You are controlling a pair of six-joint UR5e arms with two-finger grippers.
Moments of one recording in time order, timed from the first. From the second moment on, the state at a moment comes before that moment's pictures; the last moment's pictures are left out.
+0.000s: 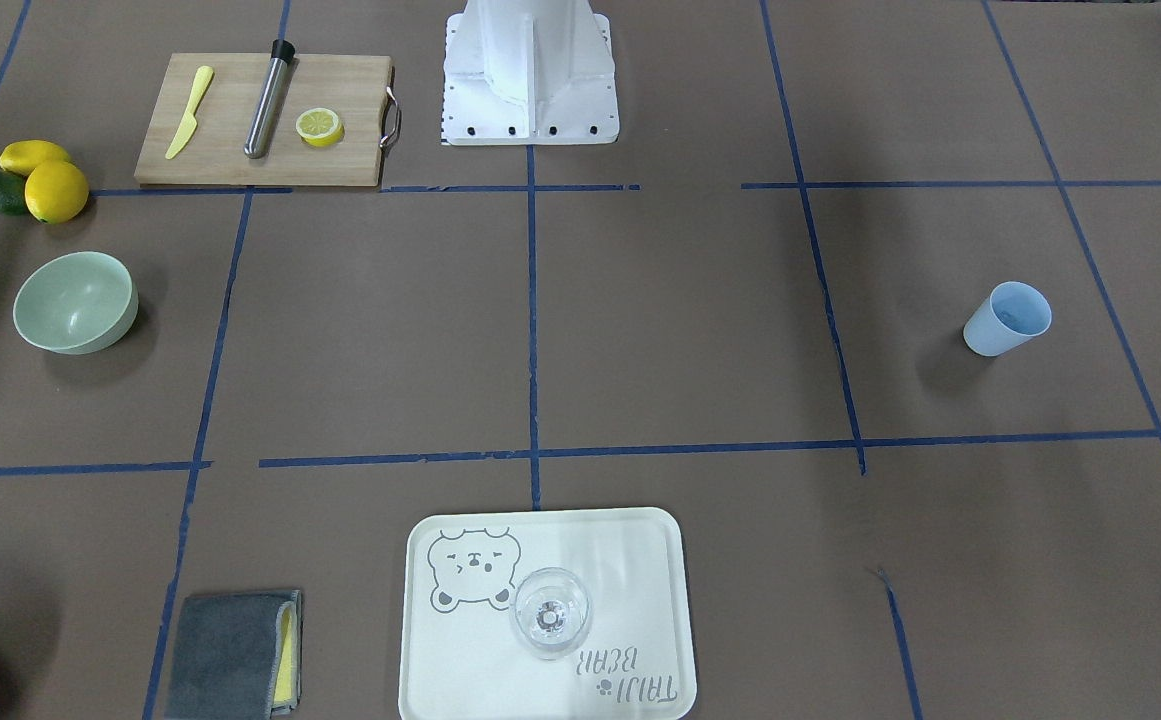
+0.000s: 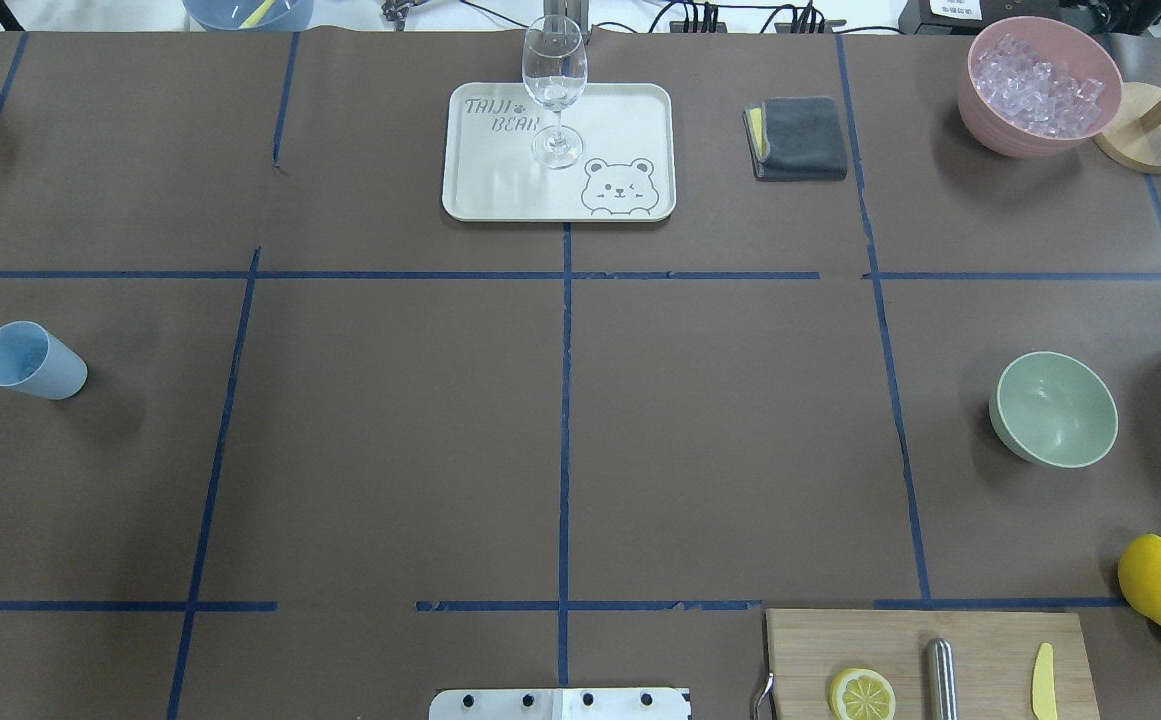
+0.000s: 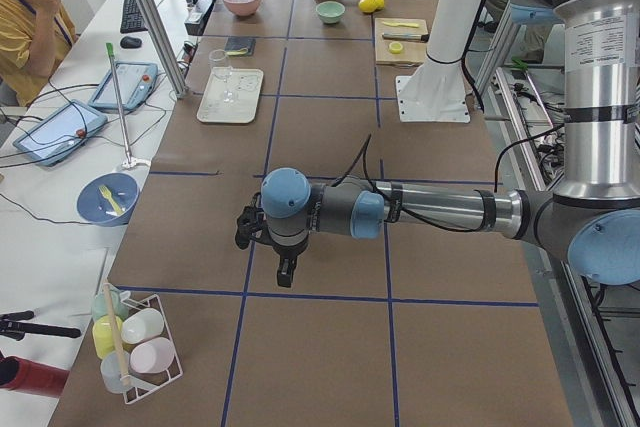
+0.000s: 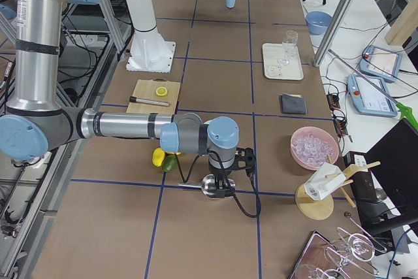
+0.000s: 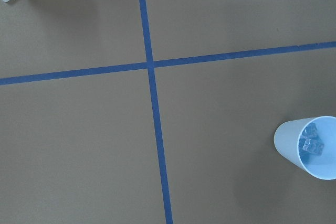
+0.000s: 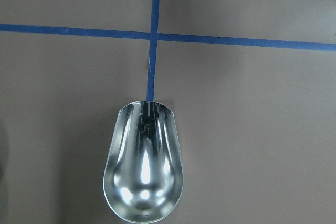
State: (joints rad) left arm -1.55 -1.46 -1.75 -1.62 -2.42 0.02; right arm 1.58 -1.72 1.73 -1.57 2.30 -0.04
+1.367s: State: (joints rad) left arm -1.55 -1.46 -1.76 -1.62 -2.35 0.02; right arm 1.46 -1.71 1.78 -1.33 2.30 -0.02
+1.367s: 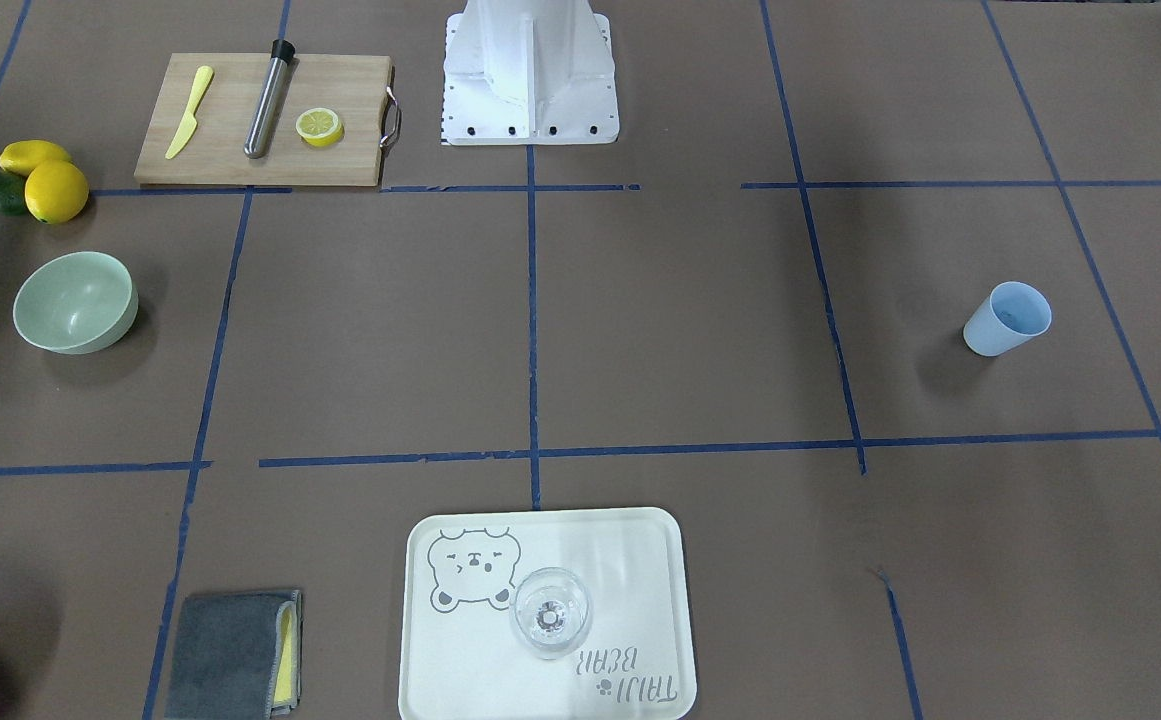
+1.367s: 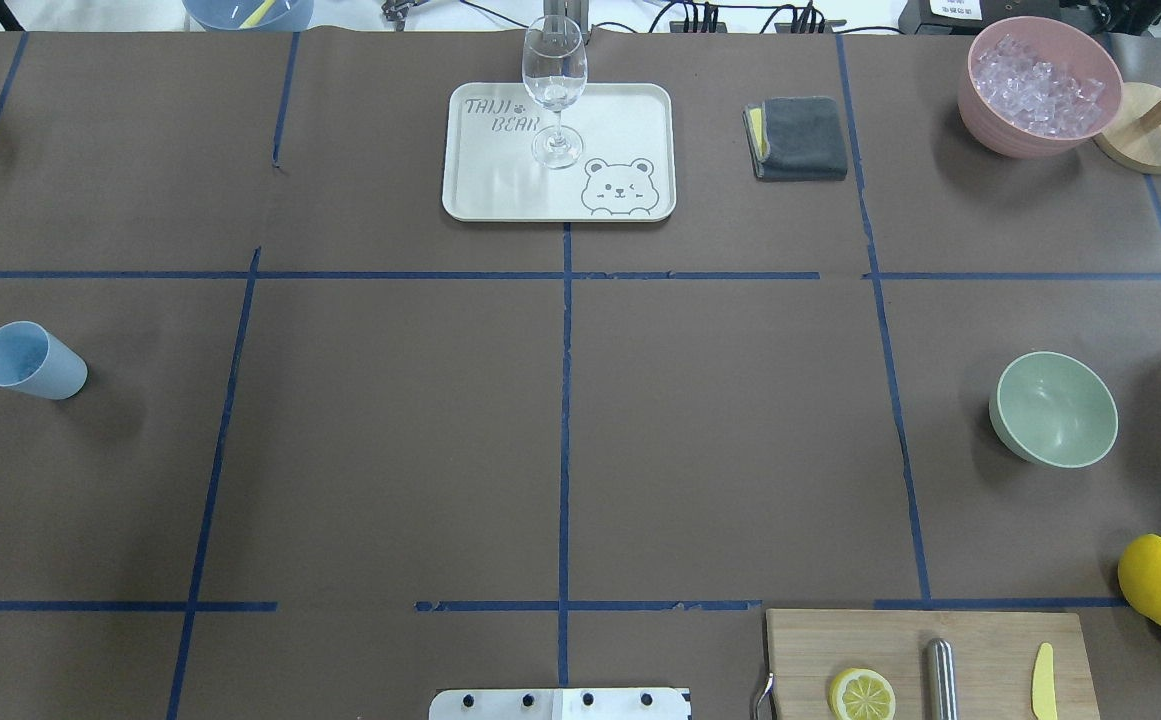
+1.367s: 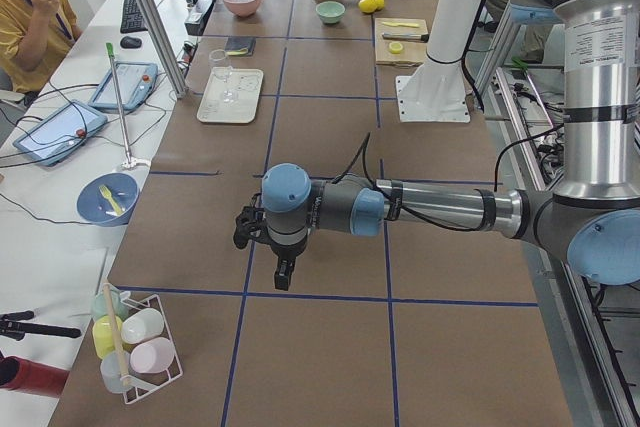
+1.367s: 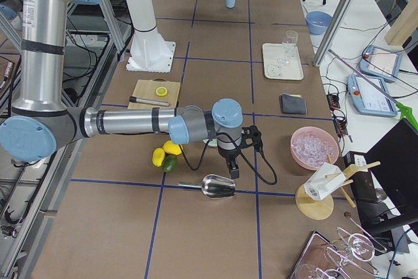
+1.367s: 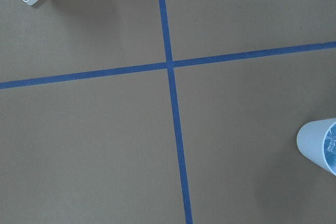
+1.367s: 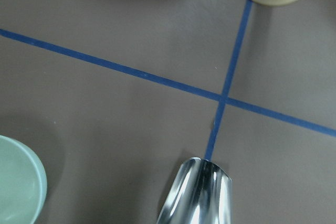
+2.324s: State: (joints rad) left arm -1.54 -1.46 -1.76 -1.62 -2.36 0.02; right arm 1.08 -1.73 1.69 -0.89 2.34 0.36
